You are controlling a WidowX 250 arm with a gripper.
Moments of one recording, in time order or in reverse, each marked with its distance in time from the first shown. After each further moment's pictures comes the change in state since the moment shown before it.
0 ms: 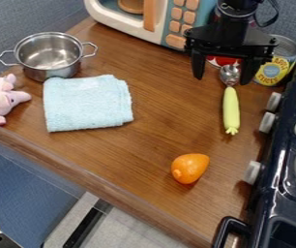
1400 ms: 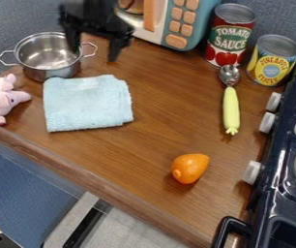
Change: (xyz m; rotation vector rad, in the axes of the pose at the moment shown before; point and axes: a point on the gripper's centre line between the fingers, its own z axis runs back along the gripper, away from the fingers) arm 0.016 0.201 -0.007 0.295 0.046 0.002
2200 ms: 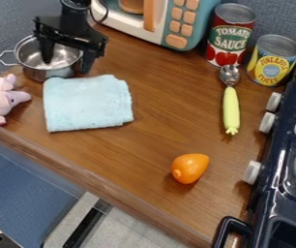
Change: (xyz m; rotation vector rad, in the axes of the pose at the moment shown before) arm 0.000 0.026 -0.037 0.097 0.174 0.084
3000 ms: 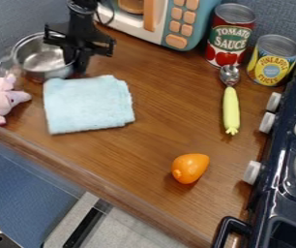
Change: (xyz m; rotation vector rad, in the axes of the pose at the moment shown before) arm 0.003 -0.012 -0.001 -0.075 -0.030 0.058
